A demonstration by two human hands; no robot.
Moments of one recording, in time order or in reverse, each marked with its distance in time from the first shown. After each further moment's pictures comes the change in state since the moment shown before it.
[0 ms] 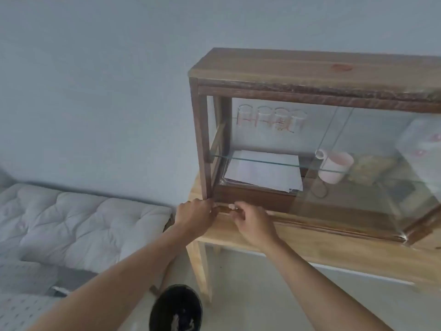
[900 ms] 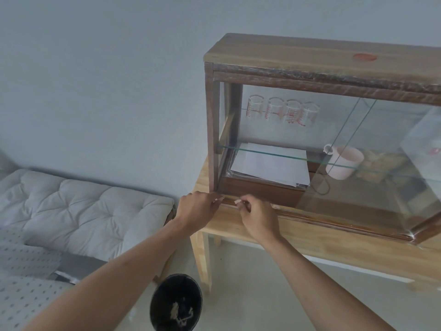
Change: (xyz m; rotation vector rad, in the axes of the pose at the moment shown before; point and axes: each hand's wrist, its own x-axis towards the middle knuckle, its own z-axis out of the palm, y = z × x) left_hand -0.010 -0.017 0.005 -0.121 0.160 0.077; right_hand -0.001 0.001 0.020 0.088 0.162 0.030
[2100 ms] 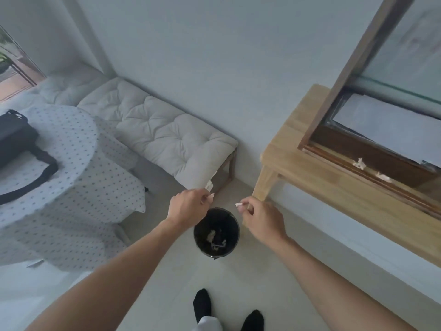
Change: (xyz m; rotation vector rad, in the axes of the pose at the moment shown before) left_hand -0.241 -0.119 0.056 -0.186 -0.090 -0.643; right_hand -0.131 -0.032 0.144 -0.078 -0.514 -0.235
